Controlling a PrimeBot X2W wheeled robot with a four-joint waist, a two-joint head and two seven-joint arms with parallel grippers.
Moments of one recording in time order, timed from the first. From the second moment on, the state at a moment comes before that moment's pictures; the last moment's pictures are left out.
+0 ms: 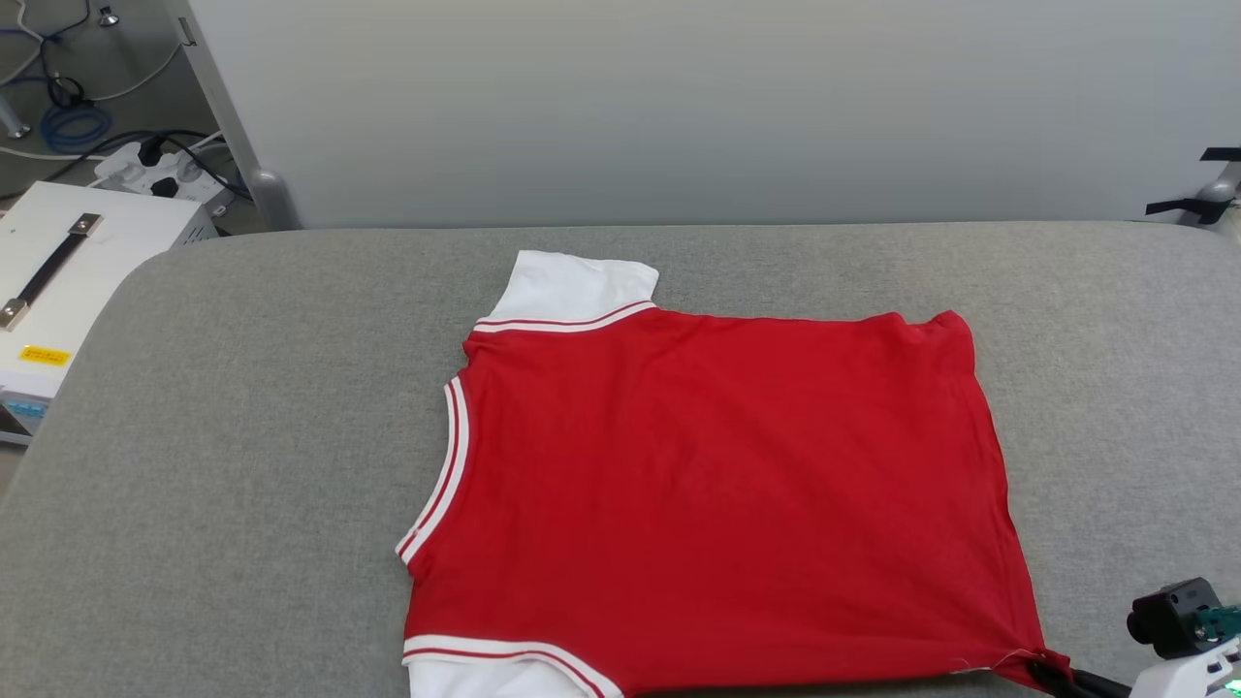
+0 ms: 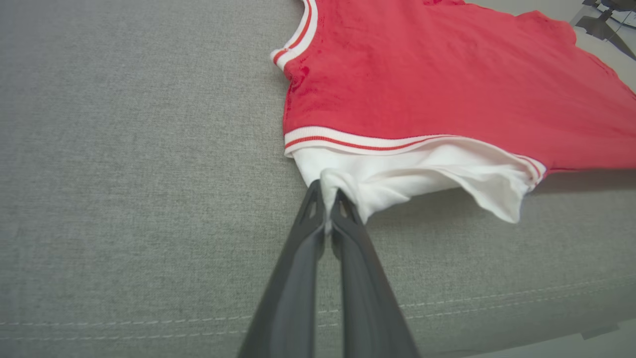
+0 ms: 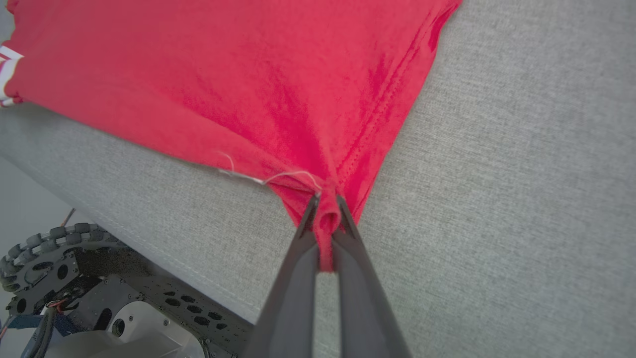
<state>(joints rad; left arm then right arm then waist) 0.32 0.25 -0.21 0.18 -0.38 -0.08 -0.24 -0.13 -0.84 0.84 0.24 1.01 0.13 0.01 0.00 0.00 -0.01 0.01</state>
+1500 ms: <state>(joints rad) -0.52 0.45 -0.57 0.70 -0.55 -0.13 -0.23 -0.41 -0.57 0.55 0.37 0.83 0.13 0.16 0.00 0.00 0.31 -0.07</state>
